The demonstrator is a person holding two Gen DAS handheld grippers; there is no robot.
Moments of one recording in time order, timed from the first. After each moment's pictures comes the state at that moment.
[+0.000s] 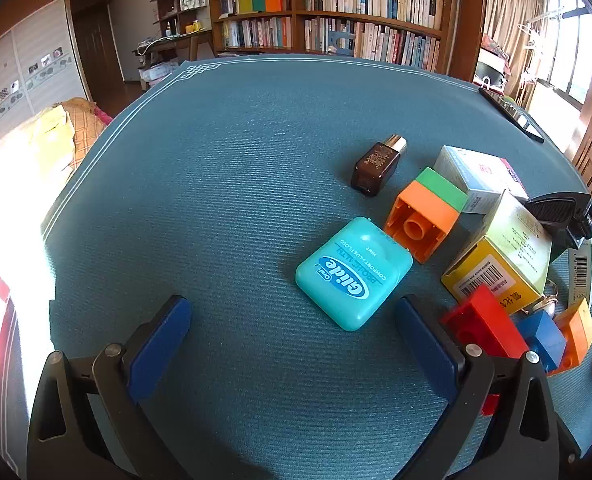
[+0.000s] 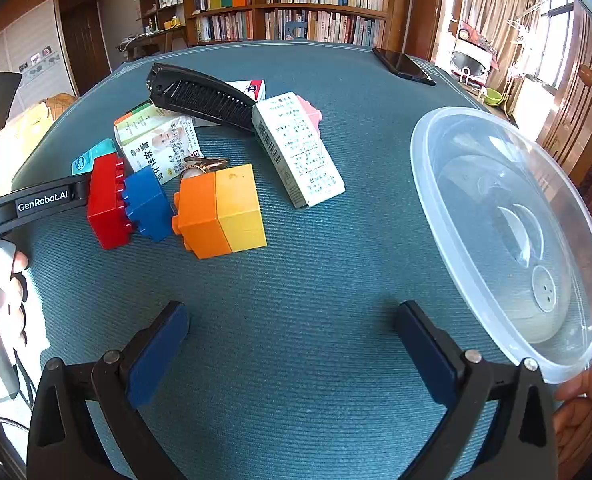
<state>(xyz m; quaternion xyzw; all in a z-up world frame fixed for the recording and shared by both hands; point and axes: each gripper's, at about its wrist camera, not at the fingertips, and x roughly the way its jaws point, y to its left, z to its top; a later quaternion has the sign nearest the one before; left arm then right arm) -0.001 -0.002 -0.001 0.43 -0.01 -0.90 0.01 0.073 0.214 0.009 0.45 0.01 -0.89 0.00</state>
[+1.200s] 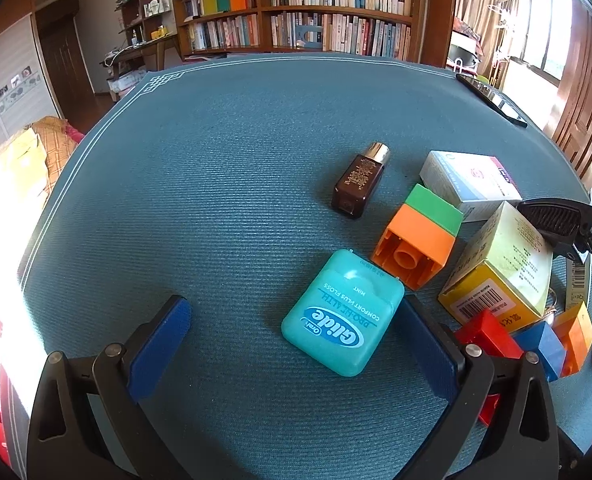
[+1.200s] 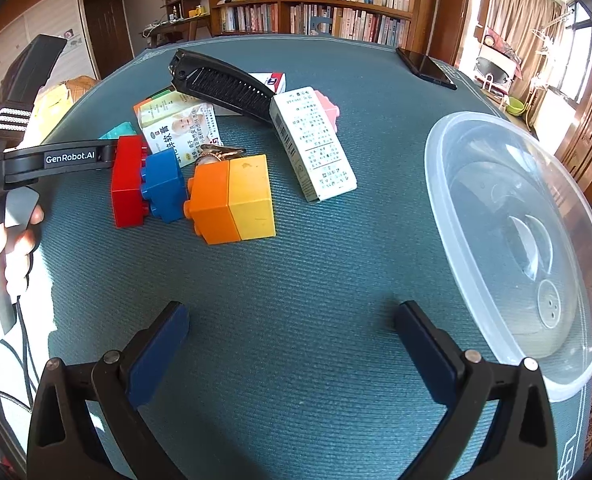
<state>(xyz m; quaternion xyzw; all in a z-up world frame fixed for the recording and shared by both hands) -0.026 0.009 0.000 0.43 -0.04 -0.90 -0.05 0.099 0.207 0.009 0.46 0.03 -0.89 0.05</state>
